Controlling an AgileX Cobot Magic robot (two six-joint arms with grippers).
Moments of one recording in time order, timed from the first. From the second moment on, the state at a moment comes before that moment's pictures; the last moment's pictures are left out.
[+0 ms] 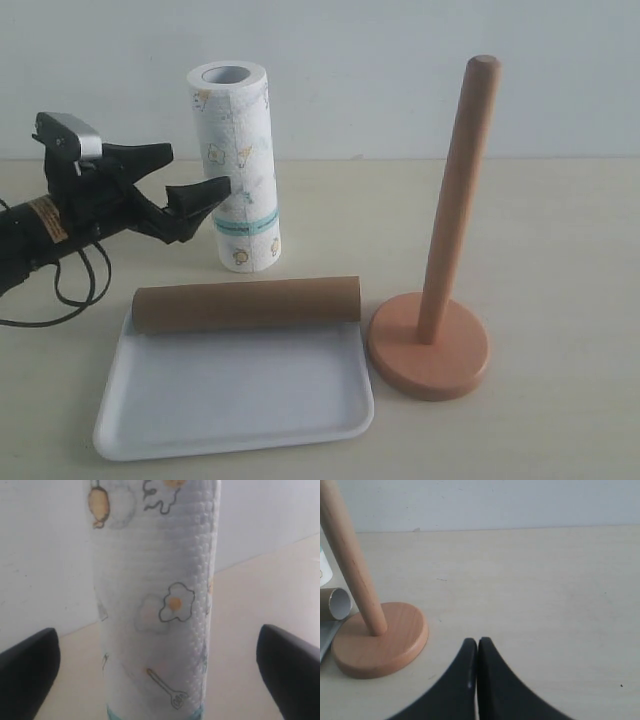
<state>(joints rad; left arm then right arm) -0.06 2.04 -0.85 0.78 -1.18 -0.34 0.08 0.00 0.00 0.15 0.35 -0.07</state>
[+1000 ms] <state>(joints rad) -0.14 2.22 -1.14 0.79 -1.06 -0.39 0.08 0.00 0.00 0.15 0.35 -0.07</state>
